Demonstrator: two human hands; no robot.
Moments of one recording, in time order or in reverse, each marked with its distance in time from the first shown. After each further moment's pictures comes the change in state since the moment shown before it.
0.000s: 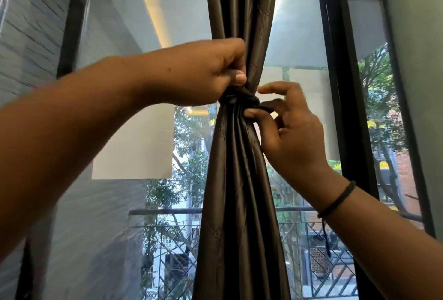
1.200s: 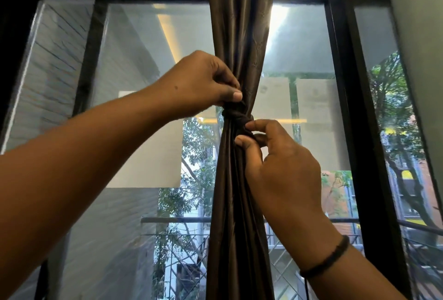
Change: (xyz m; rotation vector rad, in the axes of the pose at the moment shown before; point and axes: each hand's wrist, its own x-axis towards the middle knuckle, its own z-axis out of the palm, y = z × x) left_hand 0.007 -0.005 0.011 -0.331 0.181 -0.259; right_hand -0.024 -0.046 -0.001 -0.176 -0.070 0.232
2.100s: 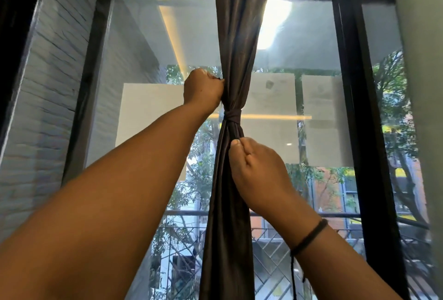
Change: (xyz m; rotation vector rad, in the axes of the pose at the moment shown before) left_hand 0.051 -0.070 0.043 -0.277 0.453 -0.429; right_hand -0.002 -0.008 0.029 -0.020 -0.448 -0.168
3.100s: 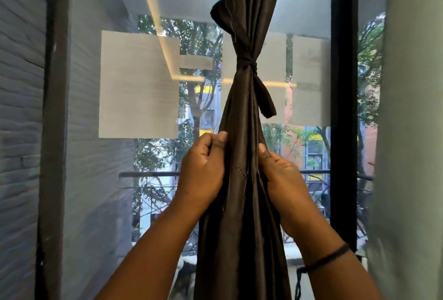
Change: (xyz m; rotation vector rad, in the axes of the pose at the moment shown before) left_hand -0.195 -0.076 -0.040 -0.285 -0.220 -0.117; right_hand -0.083 -0.011 0.010 0.936 0.065 0.836
